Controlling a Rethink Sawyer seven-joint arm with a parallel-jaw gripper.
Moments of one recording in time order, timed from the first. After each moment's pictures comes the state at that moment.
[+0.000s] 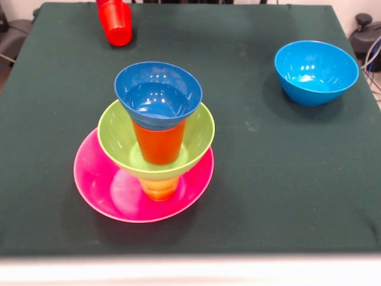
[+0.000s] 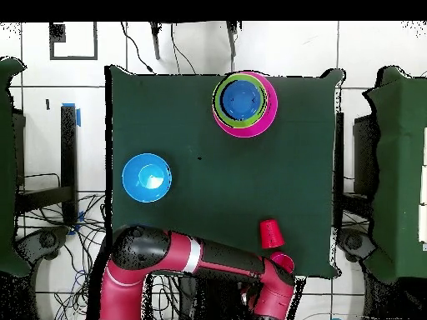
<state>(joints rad) 0.18 0.69 -0.96 1.73 -0.77 -1.22 2.59</state>
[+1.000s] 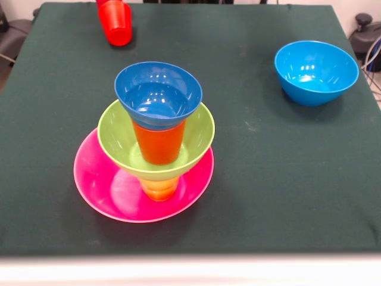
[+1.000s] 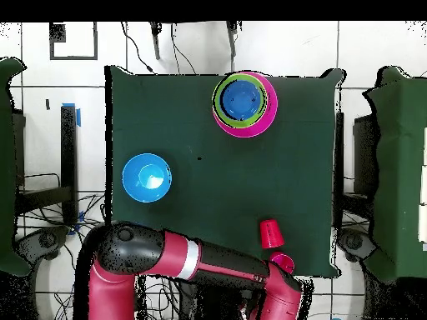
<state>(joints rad) 0.17 0.47 -0.97 1.83 -1.06 -1.22 2.59</state>
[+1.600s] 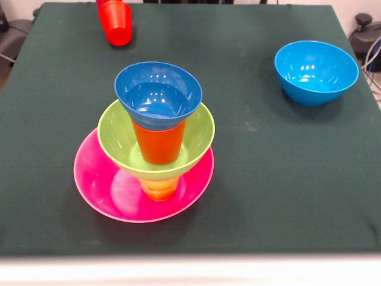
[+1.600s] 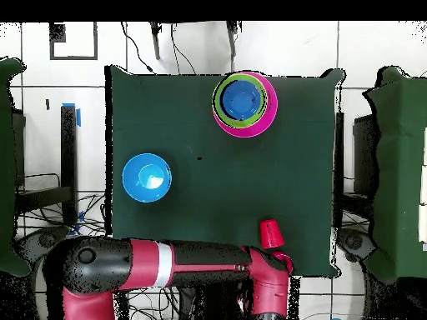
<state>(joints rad) 0.27 0.35 -0.97 1.77 -1.21 -1.11 2.71</state>
